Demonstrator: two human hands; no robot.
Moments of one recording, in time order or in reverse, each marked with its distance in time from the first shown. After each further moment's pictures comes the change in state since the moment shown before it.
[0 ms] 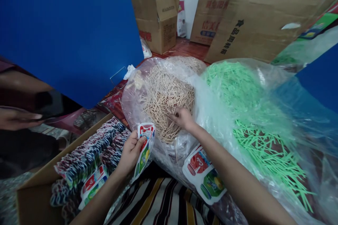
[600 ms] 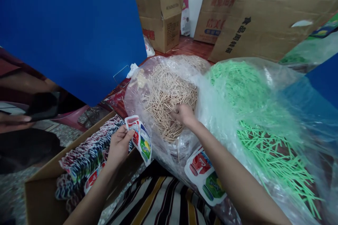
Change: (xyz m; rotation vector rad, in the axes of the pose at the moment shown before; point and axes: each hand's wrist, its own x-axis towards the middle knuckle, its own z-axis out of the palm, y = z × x) left_hand 0.014 0.007 -0.038 -0.090 0.153 0.101; right_hand 0.017 -0.003 0.003 -0.235 -0.103 0.222
